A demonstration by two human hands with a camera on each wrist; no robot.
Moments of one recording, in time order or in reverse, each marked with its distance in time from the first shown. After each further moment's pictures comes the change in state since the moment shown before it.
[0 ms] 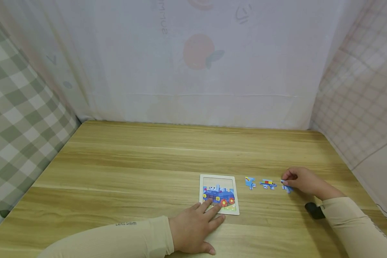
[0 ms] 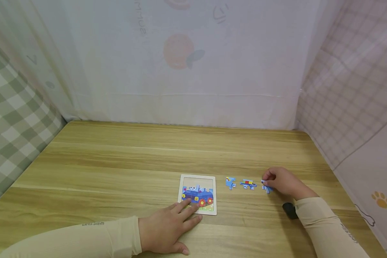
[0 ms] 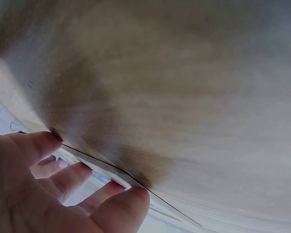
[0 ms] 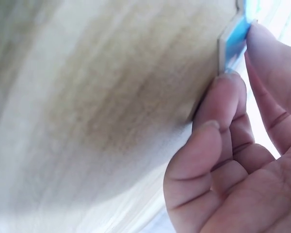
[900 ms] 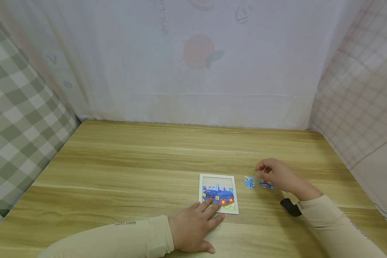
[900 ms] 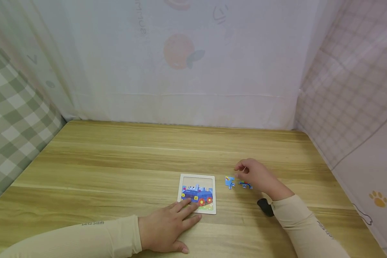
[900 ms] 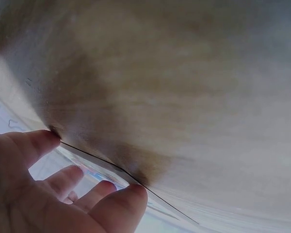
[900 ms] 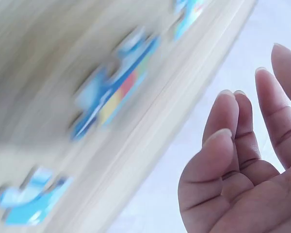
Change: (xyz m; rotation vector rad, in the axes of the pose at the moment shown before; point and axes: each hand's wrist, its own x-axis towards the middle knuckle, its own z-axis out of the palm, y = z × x) left_hand 0.001 -0.001 0.004 -0.011 0.037 -0.007; right_hand 0.014 -0.081 0.012 0.141 0.020 -0.089
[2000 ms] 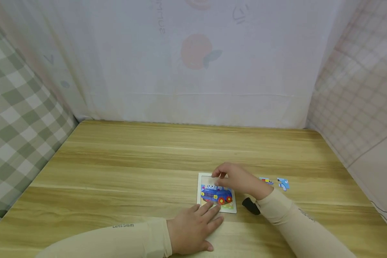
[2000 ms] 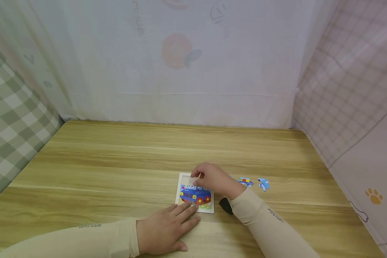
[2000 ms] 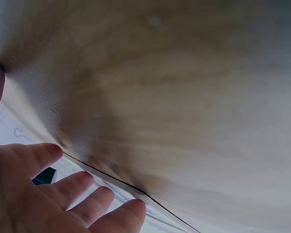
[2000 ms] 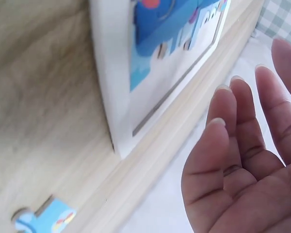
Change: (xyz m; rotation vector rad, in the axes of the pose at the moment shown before) left_hand -0.005 0.007 0.000 0.117 0.037 0.008; right_hand 0.038 -0.074 0.064 -0.009 -0.111 -0.148
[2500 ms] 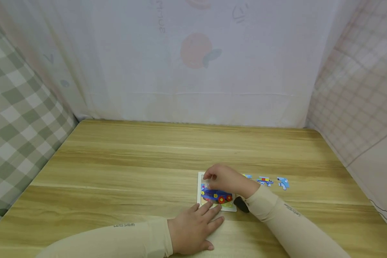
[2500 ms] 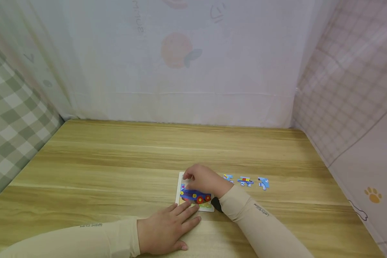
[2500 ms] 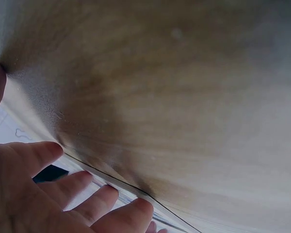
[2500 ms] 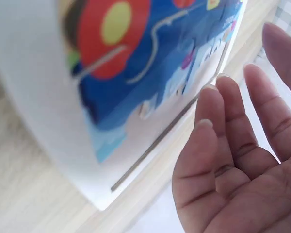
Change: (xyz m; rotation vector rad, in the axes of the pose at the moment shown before) left_hand -0.002 0.003 0.001 0.037 0.046 0.003; right_hand 0.017 -0.010 0.018 -0.051 -0.074 -0.013
